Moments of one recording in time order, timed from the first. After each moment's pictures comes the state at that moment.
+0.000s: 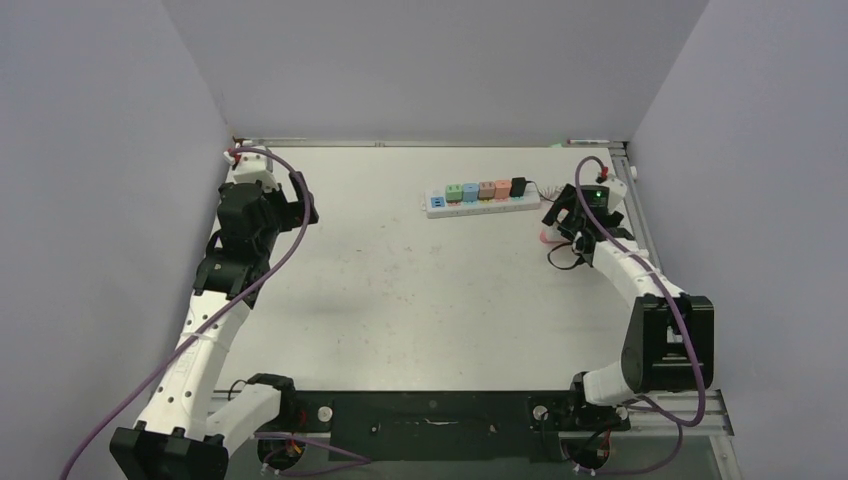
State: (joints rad) left arm -0.17 0.98 1.02 -0.33 -0.20 -0.23; right arm -0.02 1.42 0.87 -0.16 0.20 0.51
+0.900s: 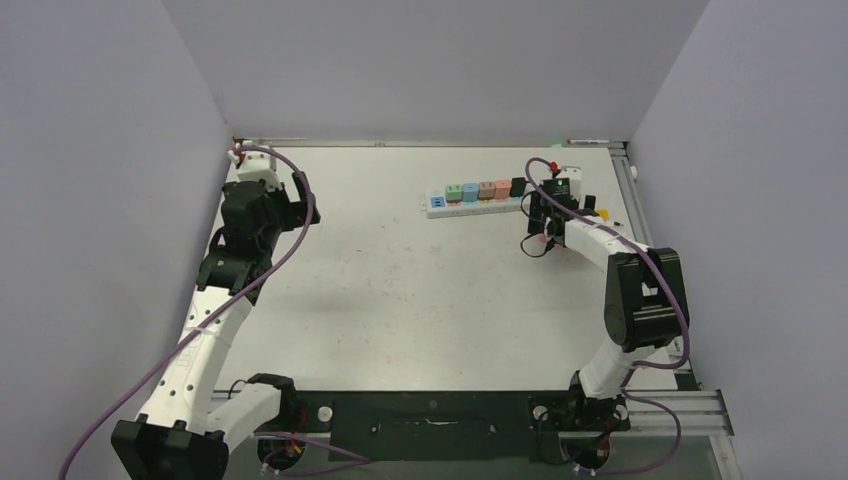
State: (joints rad) left arm -0.18 1.00 1.02 -0.33 -0.20 -0.22; right arm 0.15 1.69 1.06 -0.21 0.44 0.17
